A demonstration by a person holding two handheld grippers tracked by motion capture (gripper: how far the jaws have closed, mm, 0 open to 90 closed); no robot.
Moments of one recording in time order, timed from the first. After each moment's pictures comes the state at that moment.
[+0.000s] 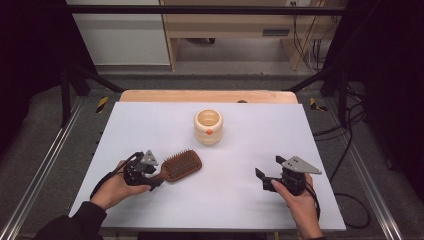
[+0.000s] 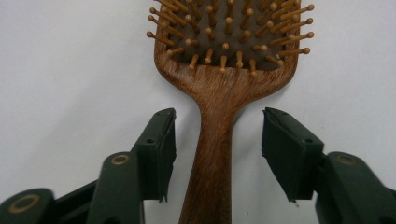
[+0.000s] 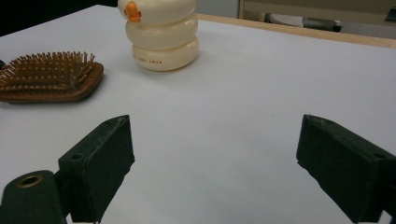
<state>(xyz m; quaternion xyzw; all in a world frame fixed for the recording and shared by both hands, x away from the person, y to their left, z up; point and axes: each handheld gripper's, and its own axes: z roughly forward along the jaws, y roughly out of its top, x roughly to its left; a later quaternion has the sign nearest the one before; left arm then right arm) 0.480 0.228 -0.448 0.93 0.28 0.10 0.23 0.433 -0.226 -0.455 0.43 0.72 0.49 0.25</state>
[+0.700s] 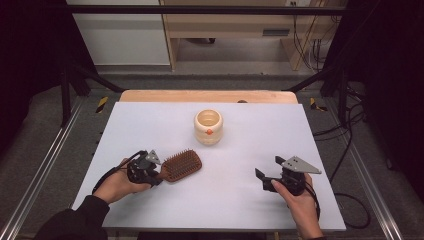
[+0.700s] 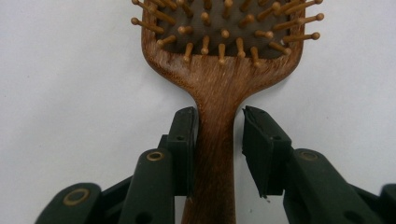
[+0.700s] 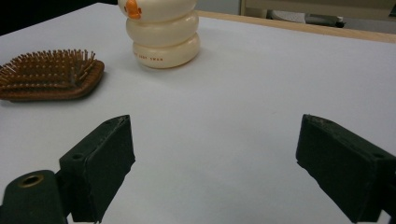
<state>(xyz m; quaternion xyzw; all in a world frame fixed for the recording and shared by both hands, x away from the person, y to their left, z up) 0.490 0.224 -0.450 0.94 0.27 0.07 0.20 0.434 -0.226 -0.457 0.43 0.72 0.49 0.24</state>
